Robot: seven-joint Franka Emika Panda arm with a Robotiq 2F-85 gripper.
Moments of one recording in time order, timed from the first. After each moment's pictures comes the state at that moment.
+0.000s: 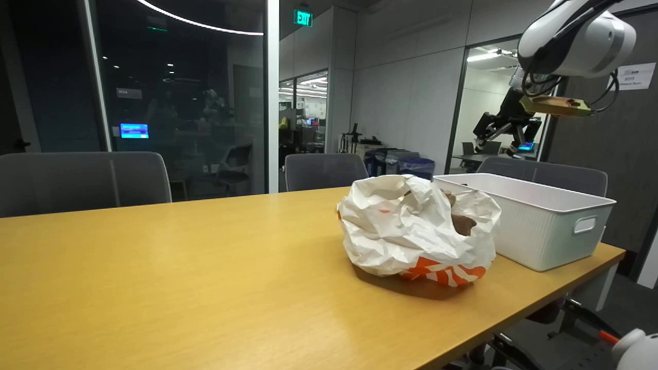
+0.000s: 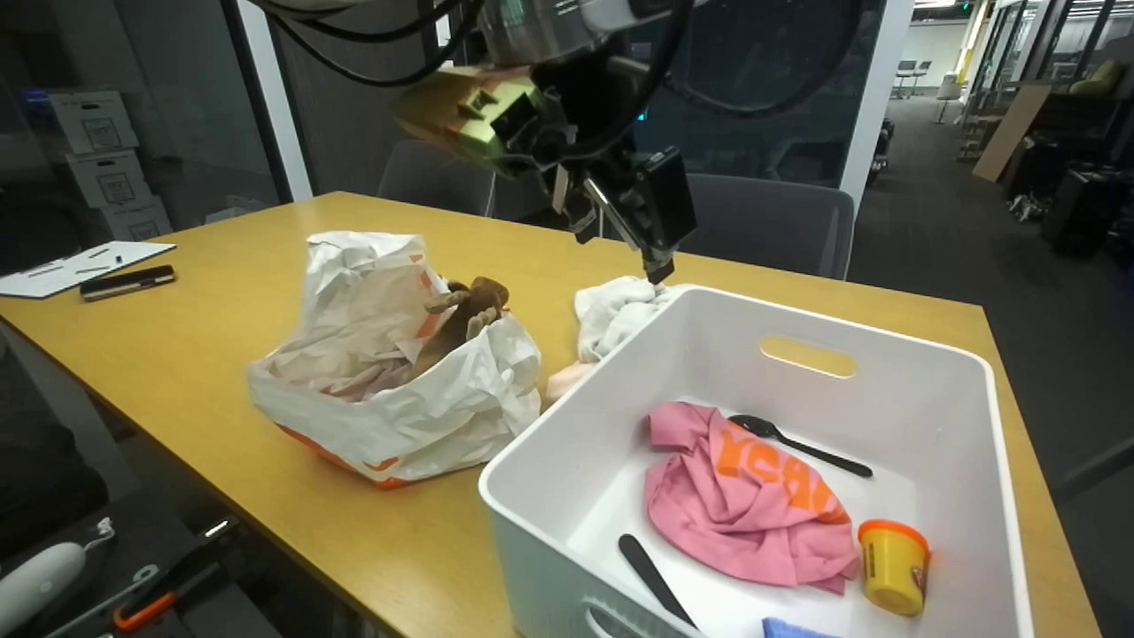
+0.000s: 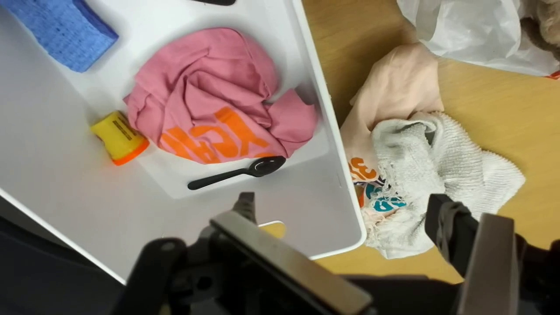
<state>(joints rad) -0.18 -0.34 -0.12 -2.58 -0.03 2.64 0.05</state>
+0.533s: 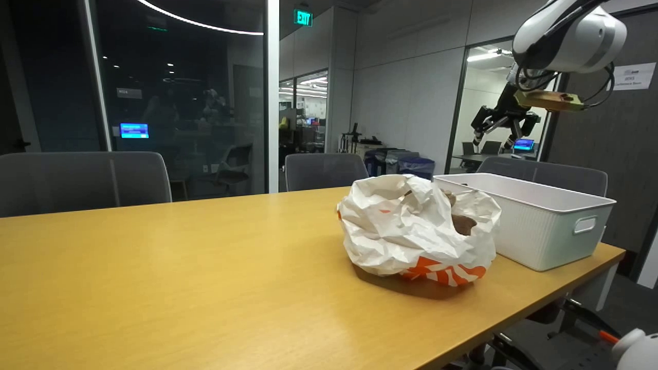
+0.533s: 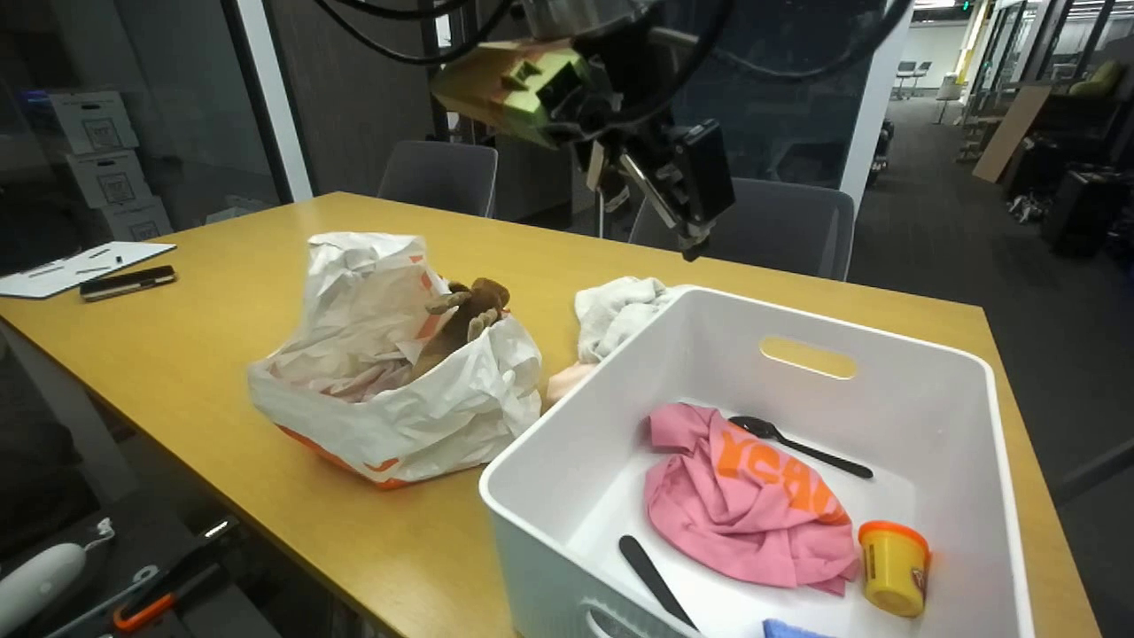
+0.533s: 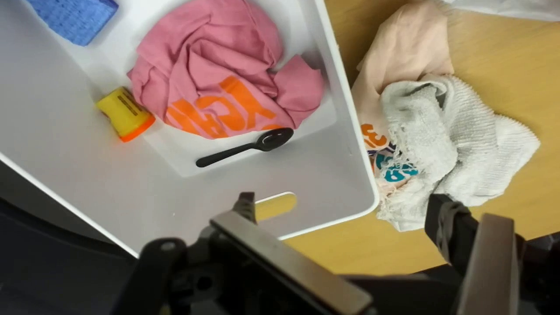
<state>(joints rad) -0.19 -0.29 -0.13 -2.50 -0.02 2.63 0.07</state>
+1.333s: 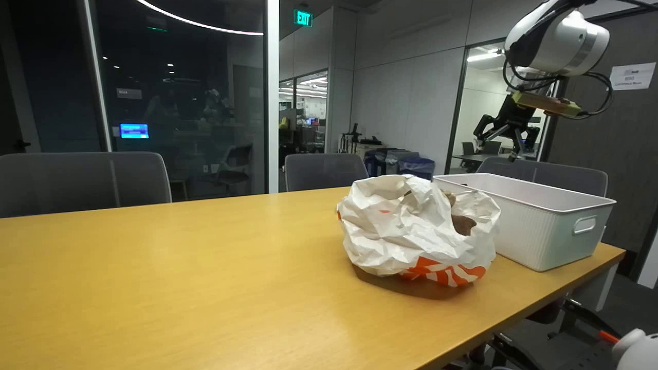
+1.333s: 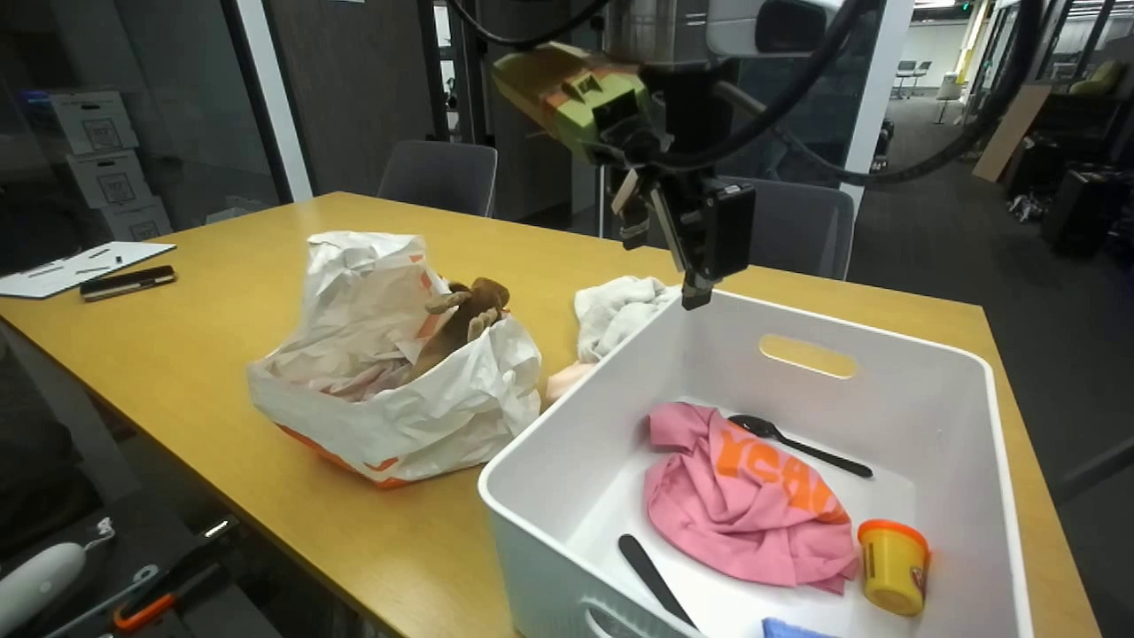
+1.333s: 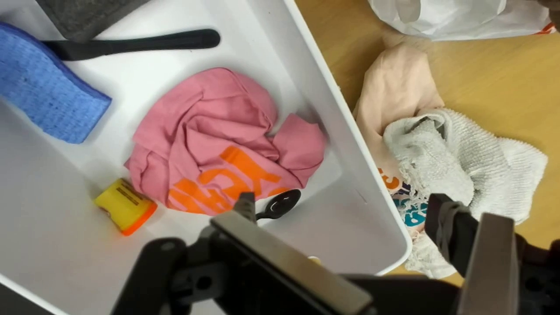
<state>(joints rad) -0.18 -0.15 -0.20 -2.34 0.16 2.38 0.03</state>
